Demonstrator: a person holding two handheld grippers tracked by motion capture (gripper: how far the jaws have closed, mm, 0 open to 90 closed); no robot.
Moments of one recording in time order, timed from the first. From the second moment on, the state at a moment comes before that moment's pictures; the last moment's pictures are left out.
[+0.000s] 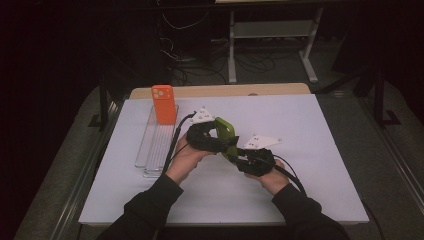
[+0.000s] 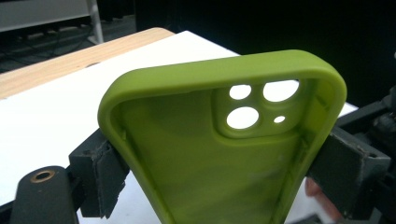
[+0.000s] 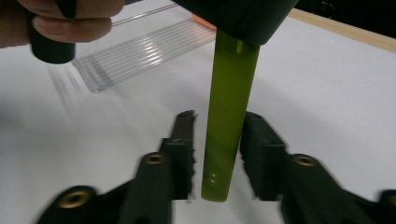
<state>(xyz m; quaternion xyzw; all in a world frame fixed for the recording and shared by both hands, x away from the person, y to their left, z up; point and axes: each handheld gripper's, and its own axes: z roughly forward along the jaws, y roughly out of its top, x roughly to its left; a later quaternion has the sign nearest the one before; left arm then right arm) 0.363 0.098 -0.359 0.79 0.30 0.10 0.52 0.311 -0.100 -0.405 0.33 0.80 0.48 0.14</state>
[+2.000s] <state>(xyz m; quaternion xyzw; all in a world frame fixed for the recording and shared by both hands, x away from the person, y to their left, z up) 0.438 0.227 -0.275 0.72 0.42 0.27 0.48 0.286 -0.194 -0.434 0.38 0.82 0.41 0.16</state>
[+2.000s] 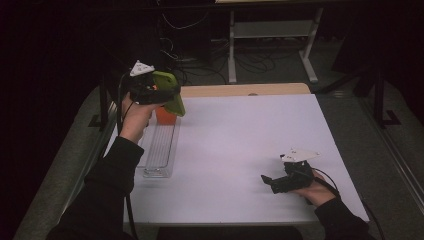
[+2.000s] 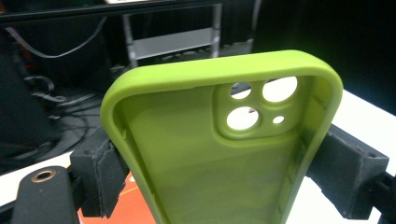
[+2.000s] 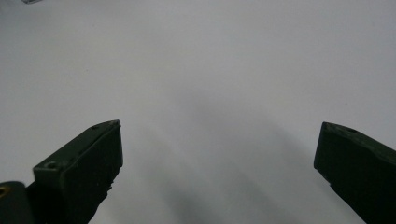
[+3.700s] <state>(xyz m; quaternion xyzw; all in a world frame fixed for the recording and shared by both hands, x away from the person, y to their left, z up) 0.494 0.233 -0.369 0.69 0.56 0.33 0.31 0.284 -0.193 -0.434 0.37 0.82 0.41 0.16</state>
